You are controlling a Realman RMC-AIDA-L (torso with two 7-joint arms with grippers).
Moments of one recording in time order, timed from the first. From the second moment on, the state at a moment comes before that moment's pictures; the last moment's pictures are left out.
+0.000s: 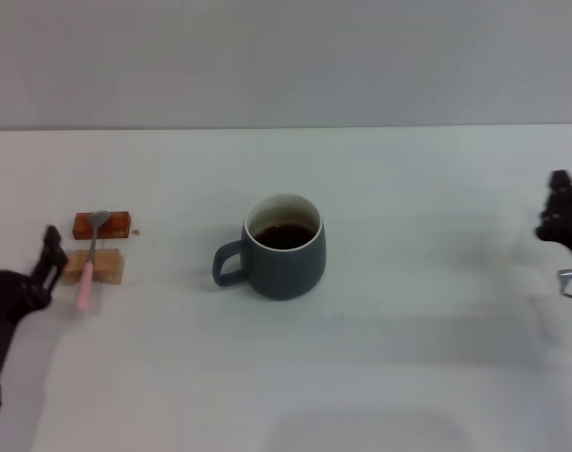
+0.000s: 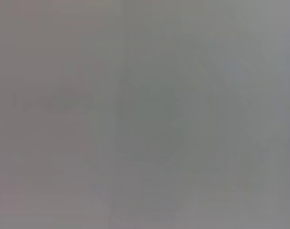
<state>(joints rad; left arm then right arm) -0.14 -2.07 -0.70 -0.38 2.20 1.25 -0.05 0.45 2.08 0.63 0.23 -1.98 -1.03 -0.04</state>
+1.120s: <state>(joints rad) -0.12 -2.08 -0.59 -0.42 2.19 1.15 0.07 0.45 2.08 0.69 0.18 -1.98 -1.03 -0.05</state>
